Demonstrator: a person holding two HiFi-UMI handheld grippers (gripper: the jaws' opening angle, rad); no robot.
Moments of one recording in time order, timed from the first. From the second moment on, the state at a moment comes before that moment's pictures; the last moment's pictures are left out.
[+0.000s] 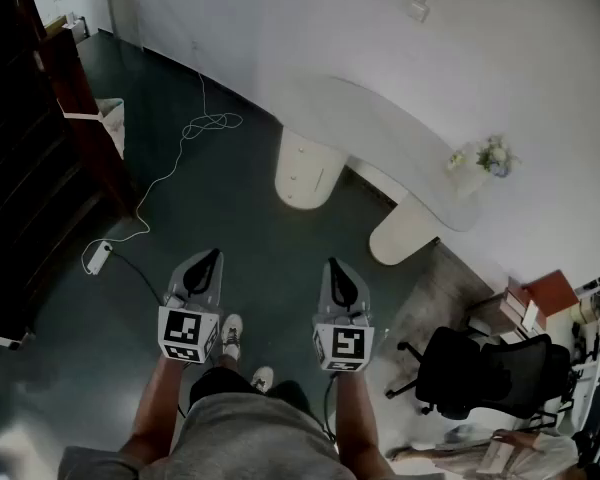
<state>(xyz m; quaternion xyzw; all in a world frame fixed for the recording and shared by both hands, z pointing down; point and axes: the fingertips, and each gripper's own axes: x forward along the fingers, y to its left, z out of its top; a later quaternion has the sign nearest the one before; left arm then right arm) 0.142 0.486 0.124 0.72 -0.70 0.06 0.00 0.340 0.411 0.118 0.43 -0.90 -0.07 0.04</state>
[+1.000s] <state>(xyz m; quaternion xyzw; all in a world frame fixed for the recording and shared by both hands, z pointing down) -0.001 0.372 0.126 0.70 -0.71 0.05 0.02 0.204 0.287 0.128 0.42 -0.90 -0.04 0.05</state>
